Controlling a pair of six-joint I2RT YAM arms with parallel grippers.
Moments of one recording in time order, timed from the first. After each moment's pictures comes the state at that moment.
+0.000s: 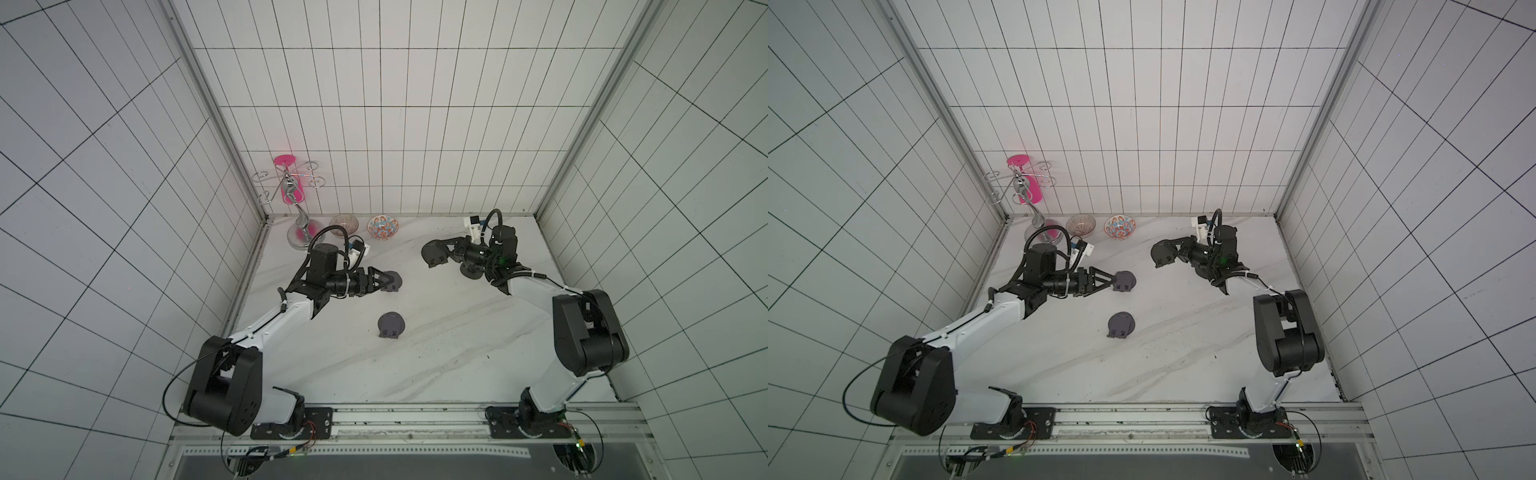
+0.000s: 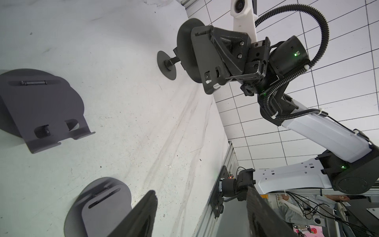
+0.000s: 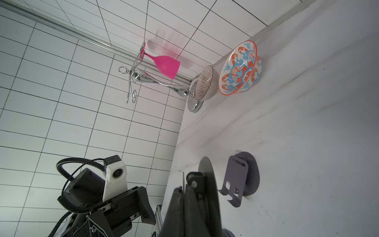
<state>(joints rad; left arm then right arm) -0.30 1.38 0.84 0.02 0.95 -0.66 0.19 1.68 0.99 0.50 -0.84 1.00</state>
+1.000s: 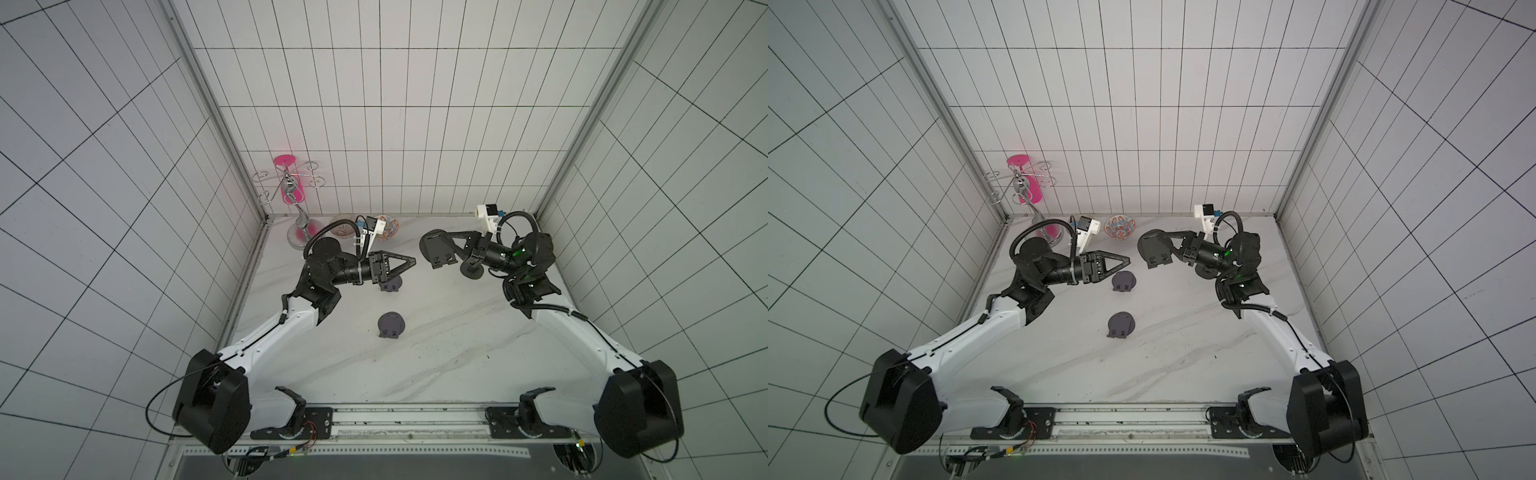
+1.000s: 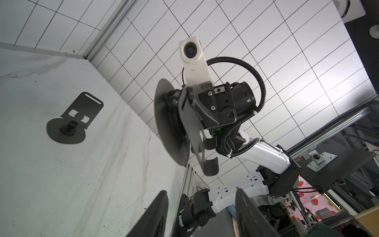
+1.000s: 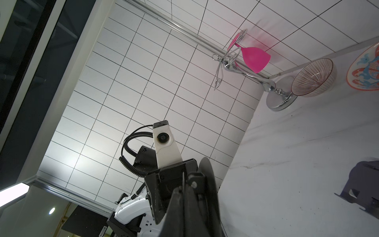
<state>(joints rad) -0.49 1.30 0.93 0.49 0.94 -0.93 0.29 1.26 0.90 0.61 -0.88 1.29</state>
